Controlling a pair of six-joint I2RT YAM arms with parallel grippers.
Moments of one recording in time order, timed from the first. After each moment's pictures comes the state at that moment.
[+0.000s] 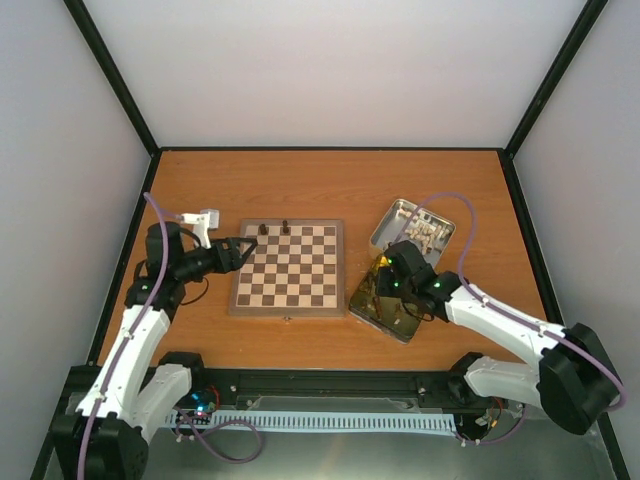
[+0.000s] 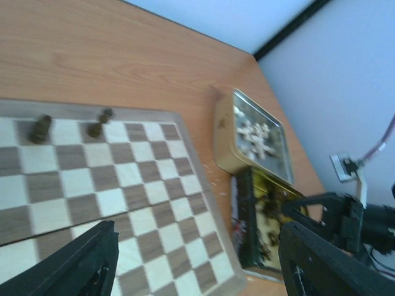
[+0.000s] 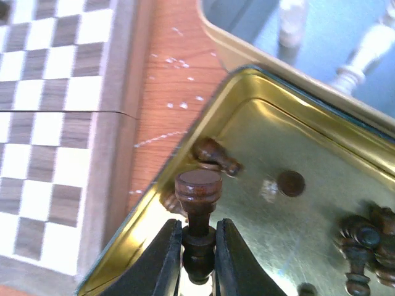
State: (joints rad) left arm -0.04 0.80 0.63 -0.33 0.65 -0.38; right arm 0.66 1.17 0.63 -0.39 0.11 0.68
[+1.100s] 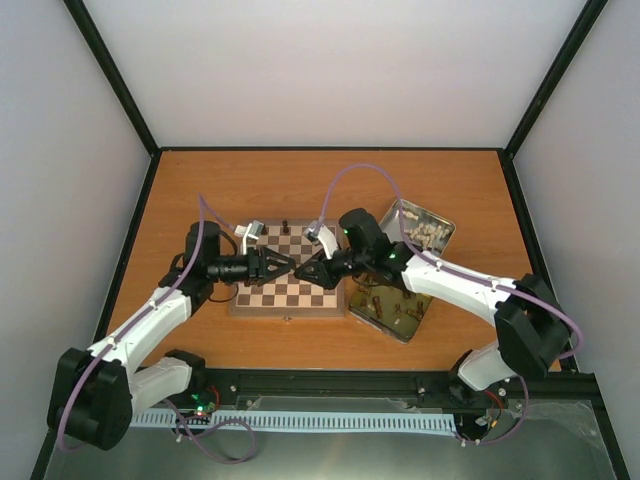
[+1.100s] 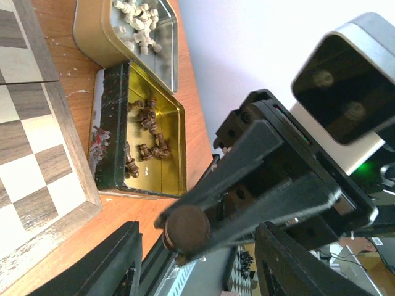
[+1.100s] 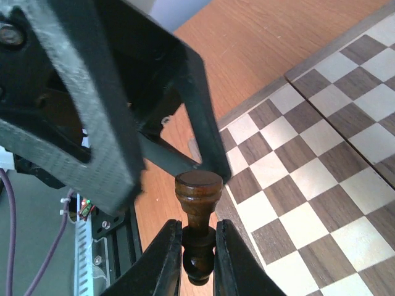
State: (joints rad) left arm -0.30 1.03 0.54 0.01 1.02 -0.83; right arm 0.80 1.47 0.96 -0.11 -0.62 0.23
